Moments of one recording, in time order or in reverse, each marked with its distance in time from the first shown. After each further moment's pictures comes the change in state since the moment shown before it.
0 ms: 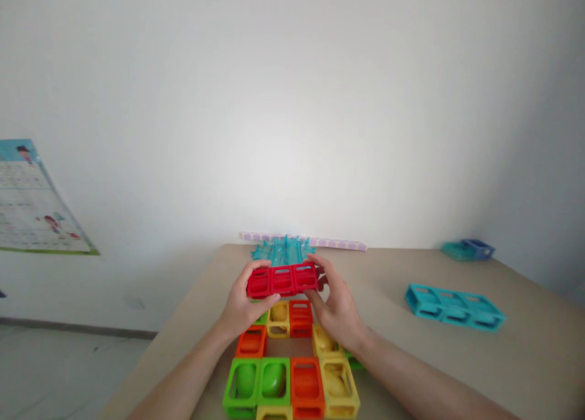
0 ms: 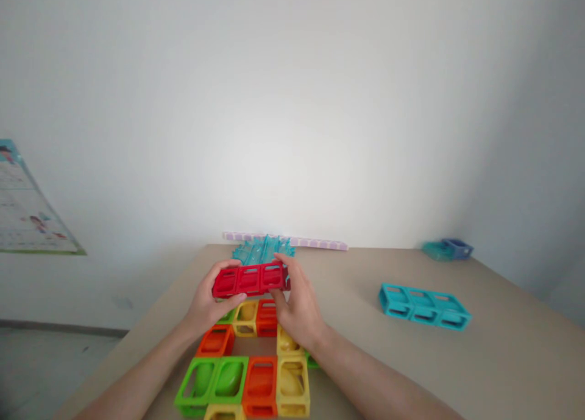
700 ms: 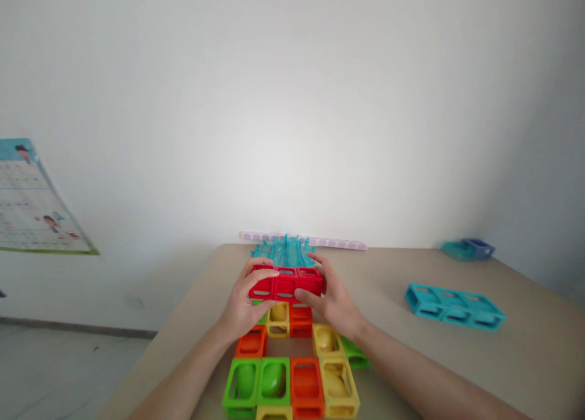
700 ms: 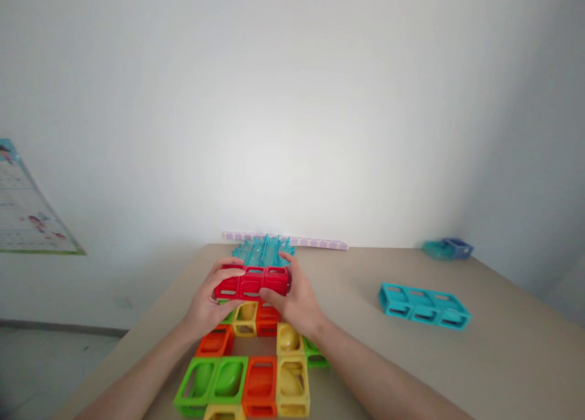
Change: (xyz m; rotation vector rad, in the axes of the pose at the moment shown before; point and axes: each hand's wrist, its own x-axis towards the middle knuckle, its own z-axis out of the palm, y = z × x) left_hand 0.004 -0.003 -0.003 0.195 -0.026 0.381; right_hand 0.006 -0.002 0.002 0.466 -0.160 0.358
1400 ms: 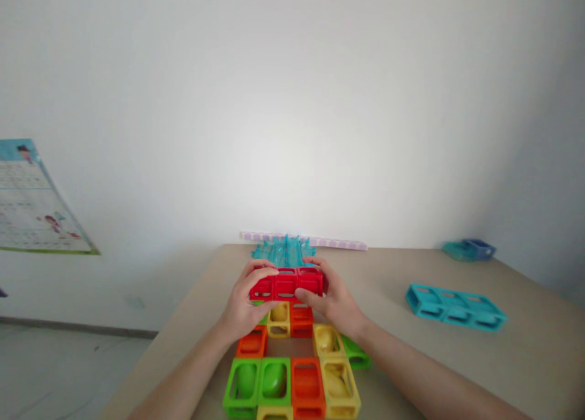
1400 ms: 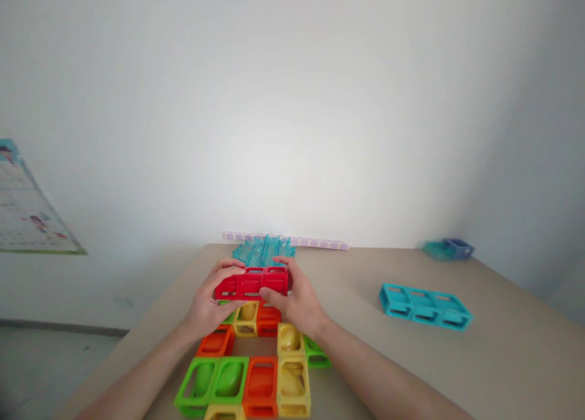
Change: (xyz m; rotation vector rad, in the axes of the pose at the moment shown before) left_hand 0.001 0.003 0.001 -0.007 0.002 -0.023; right_hand 0.002 0.003 -0.002 0.056 -0.050 -0.028
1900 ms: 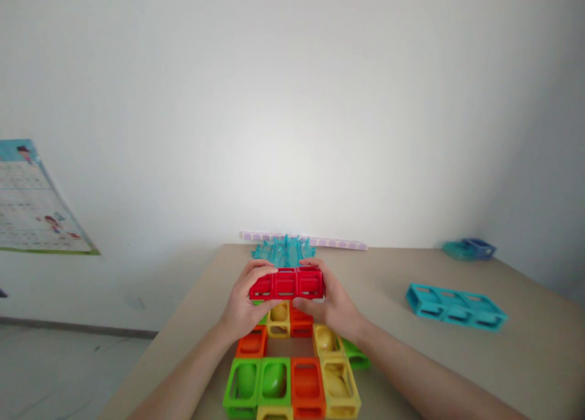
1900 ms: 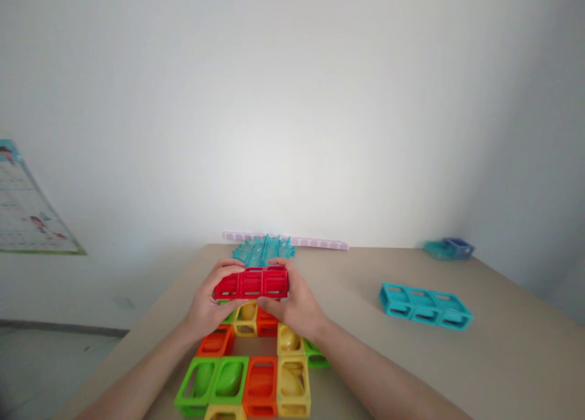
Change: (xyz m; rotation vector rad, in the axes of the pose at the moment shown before) left_hand -0.001 0.001 0.000 -0.010 0.007 -0.032; right_hand -0.003 -0.004 0.002 -0.175 -0.035 -0.080
